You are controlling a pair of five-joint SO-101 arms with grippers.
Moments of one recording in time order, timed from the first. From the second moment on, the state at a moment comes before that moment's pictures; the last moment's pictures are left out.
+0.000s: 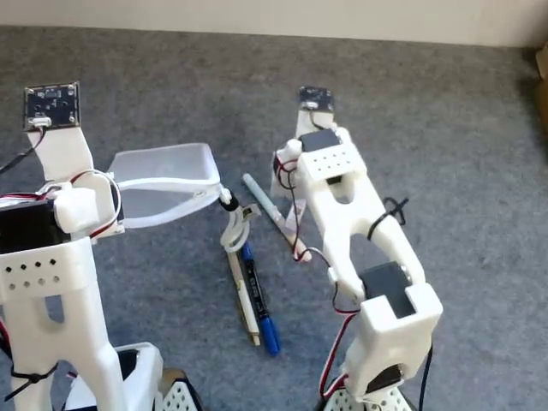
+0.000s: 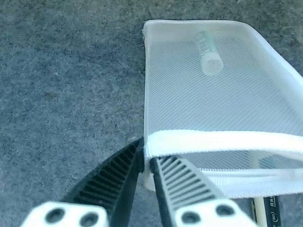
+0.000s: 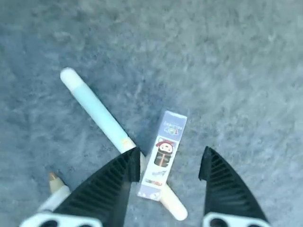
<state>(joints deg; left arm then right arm) -18.2 -36.7 17.1 90.2 5.8 -20.7 14.2 0.0 68.5 -15.6</state>
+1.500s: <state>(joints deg) -21.4 -36.6 18.5 90.0 5.8 -20.8 41.1 -37.5 93.8 -14.6</state>
